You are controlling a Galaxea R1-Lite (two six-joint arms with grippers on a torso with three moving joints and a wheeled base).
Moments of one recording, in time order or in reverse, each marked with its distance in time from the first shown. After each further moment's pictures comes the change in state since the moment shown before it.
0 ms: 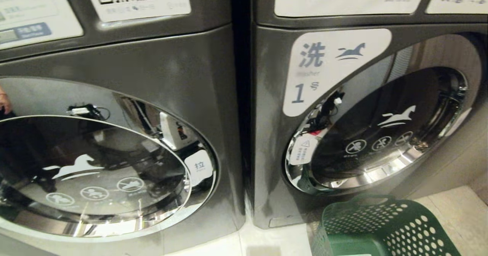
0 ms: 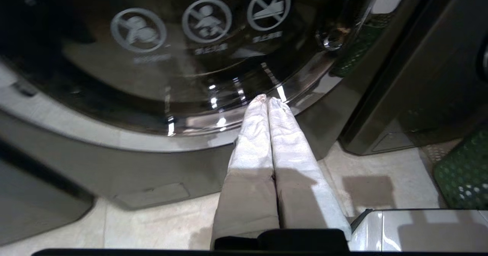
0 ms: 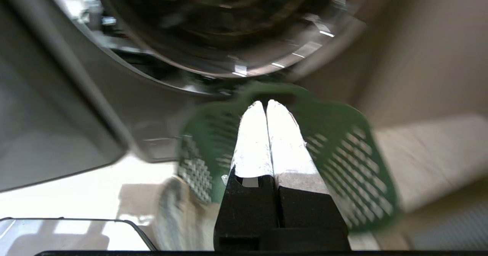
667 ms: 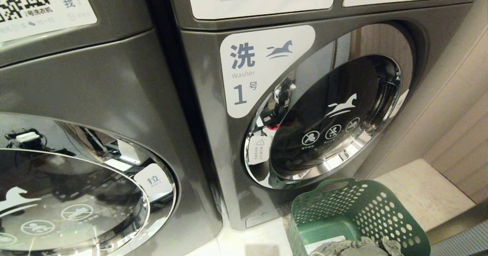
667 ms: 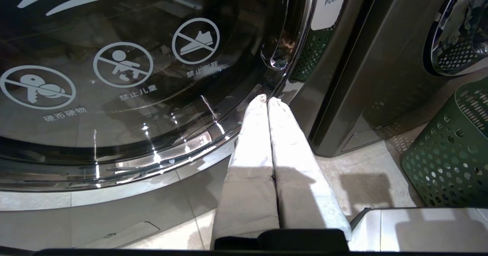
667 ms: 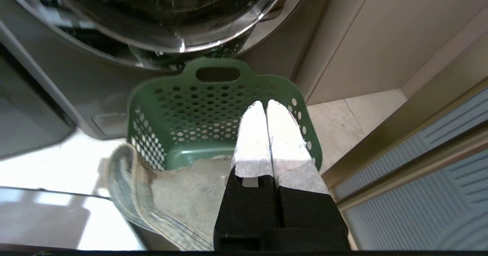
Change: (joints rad) left arm 0.000 0.000 0.001 0.000 0.000 -0.001; right arm -0.002 0.094 -0.217 0.191 0.020 -0.129
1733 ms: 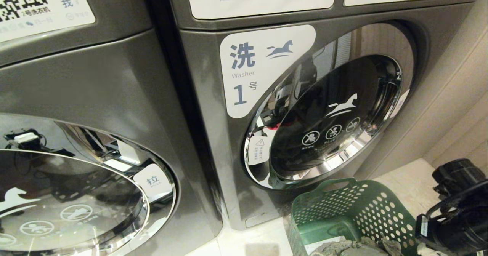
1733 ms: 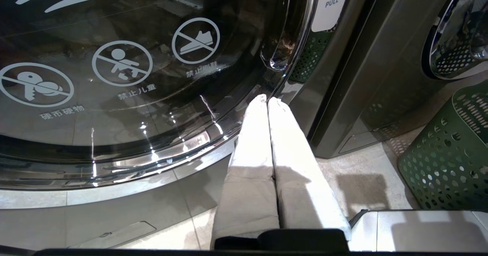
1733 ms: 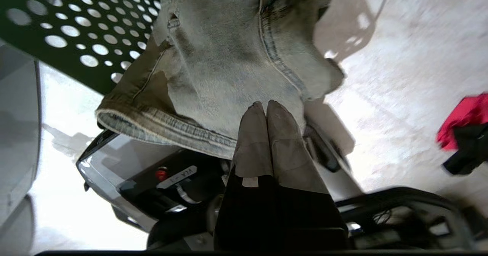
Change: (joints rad) left arm 0.000 0.000 0.000 0.000 0.000 -0.016; right arm -0.035 1.553 -0.417 0.095 -0.006 0.745
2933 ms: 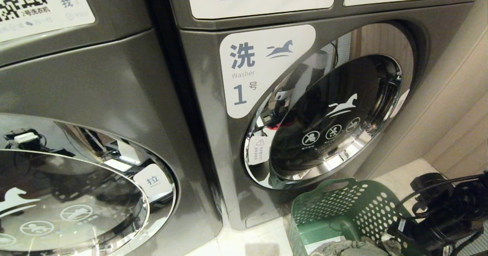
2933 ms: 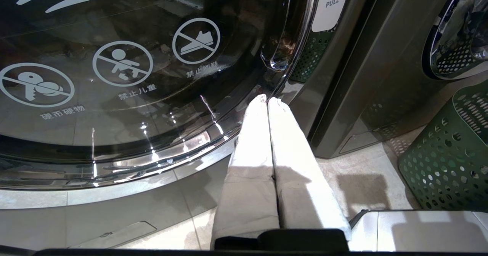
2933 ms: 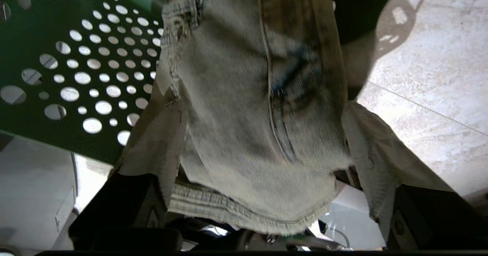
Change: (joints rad) left arm 0.000 0.000 0.000 0.000 0.000 0.000; right arm -0.114 0.357 -0.010 -0.295 0.089 0.030
